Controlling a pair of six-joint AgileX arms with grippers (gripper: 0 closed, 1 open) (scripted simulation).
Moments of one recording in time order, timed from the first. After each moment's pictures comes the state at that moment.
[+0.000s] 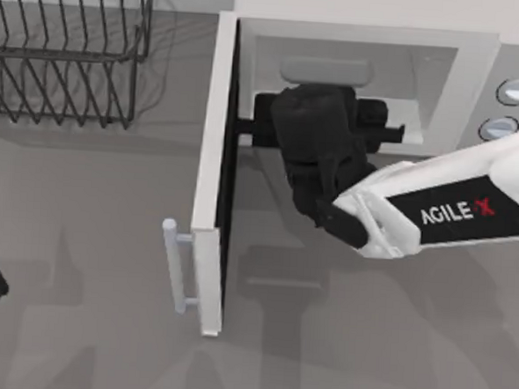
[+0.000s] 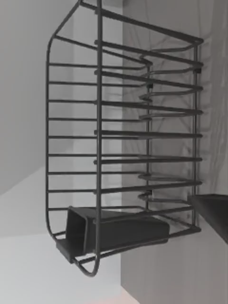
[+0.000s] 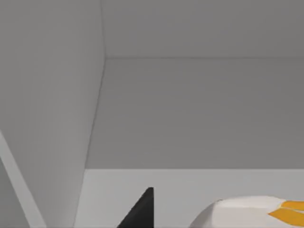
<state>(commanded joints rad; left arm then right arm) 0.00 0.00 0.00 0.00 0.00 0.00 0.70 2.18 1.20 0.56 0.69 0.27</state>
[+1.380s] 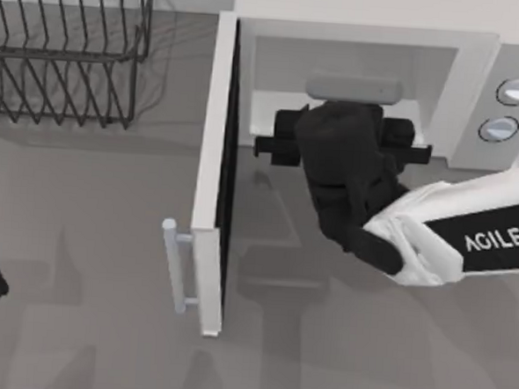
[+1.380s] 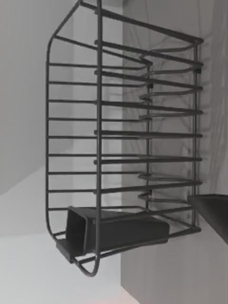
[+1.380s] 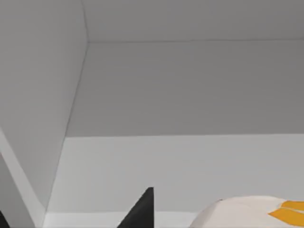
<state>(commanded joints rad) 0.00 0.00 0.00 0.00 0.00 0.00 0.72 2.03 1.03 0.55 0.70 0.32</state>
